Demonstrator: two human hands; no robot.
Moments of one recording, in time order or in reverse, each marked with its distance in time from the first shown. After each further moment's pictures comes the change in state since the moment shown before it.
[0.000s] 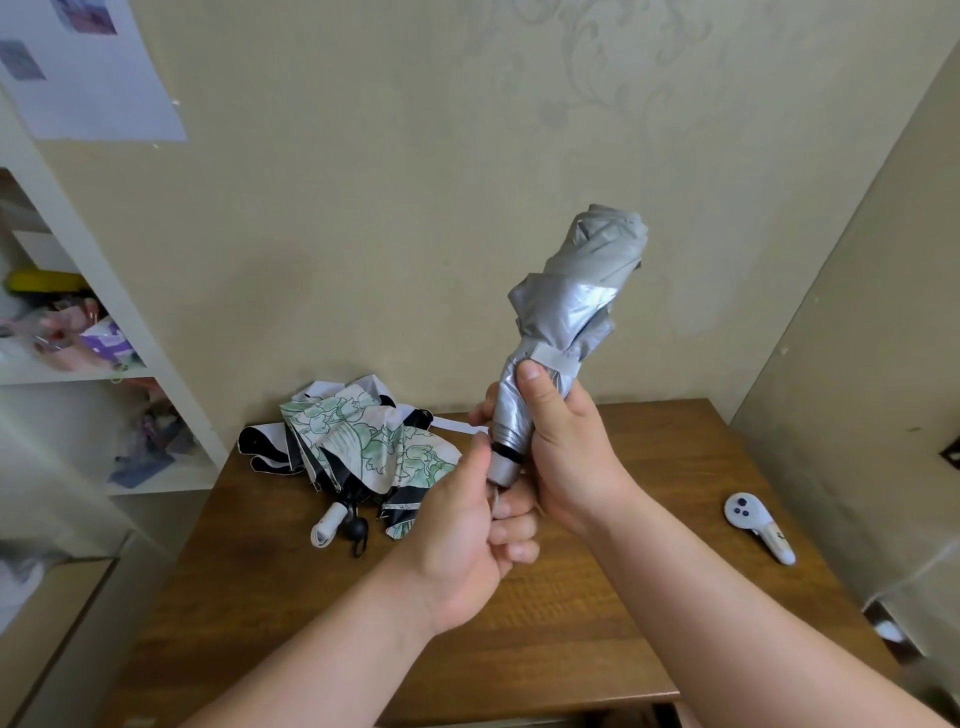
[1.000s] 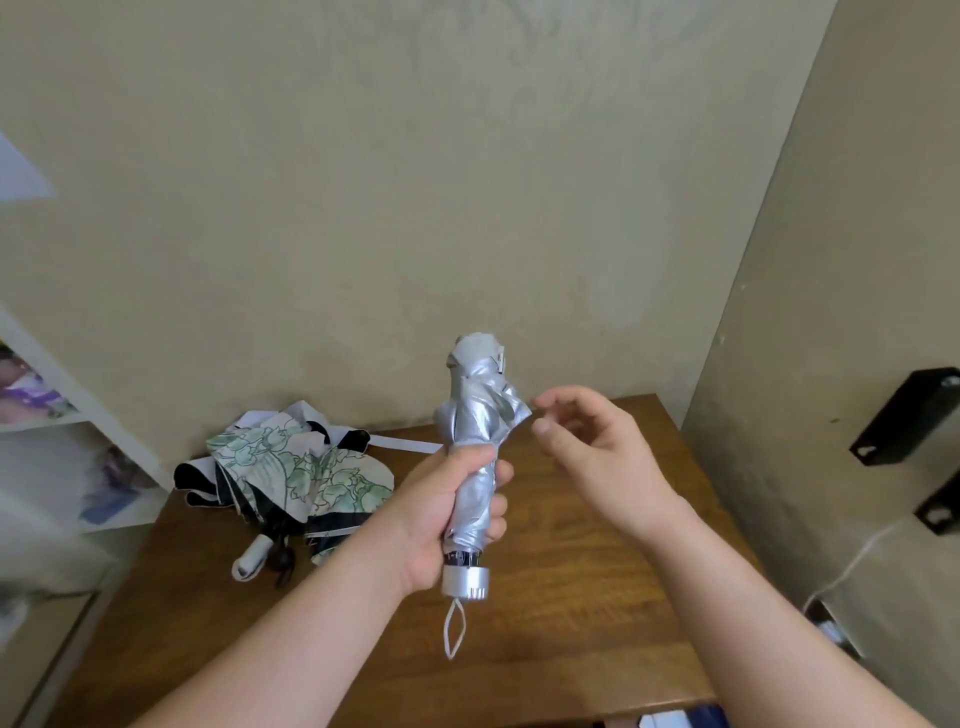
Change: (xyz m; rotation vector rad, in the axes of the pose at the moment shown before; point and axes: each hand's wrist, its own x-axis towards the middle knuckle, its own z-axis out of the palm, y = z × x) left_hand 0.109 -0.048 0.114 0.075 0.108 -0.210; right_hand 0.013 -0.050 -0.230 -0.381 0.027 -0.119
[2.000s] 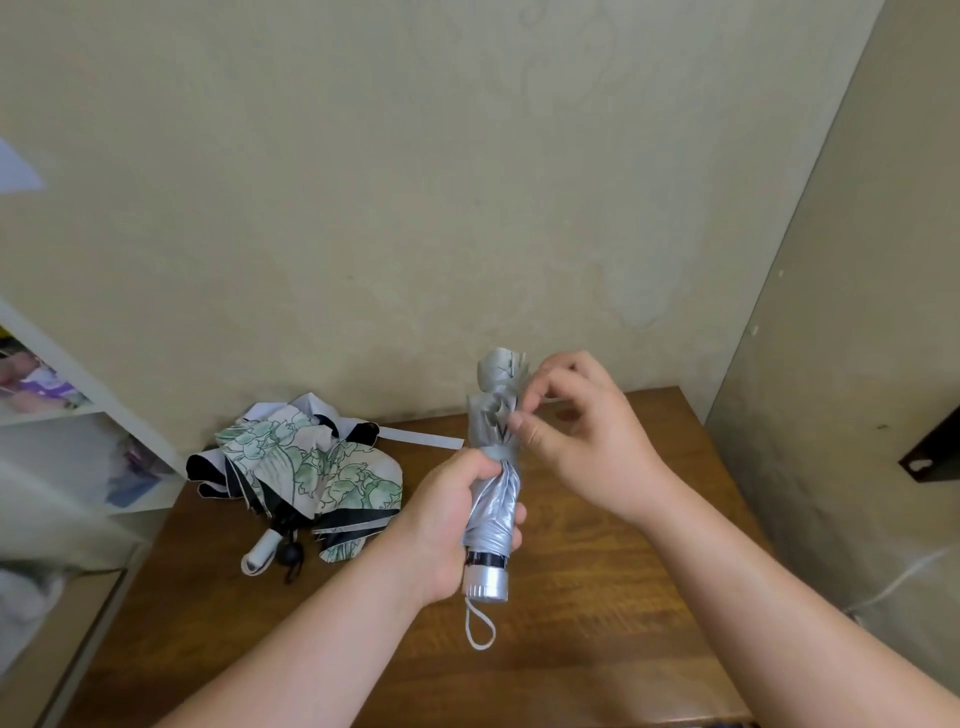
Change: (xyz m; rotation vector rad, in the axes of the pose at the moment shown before) left_hand 0.032 0.001 0.009 -0.028 0.161 -0.069; right_hand 0.052 0.006 0.000 -0.367 -0.075 -0.262
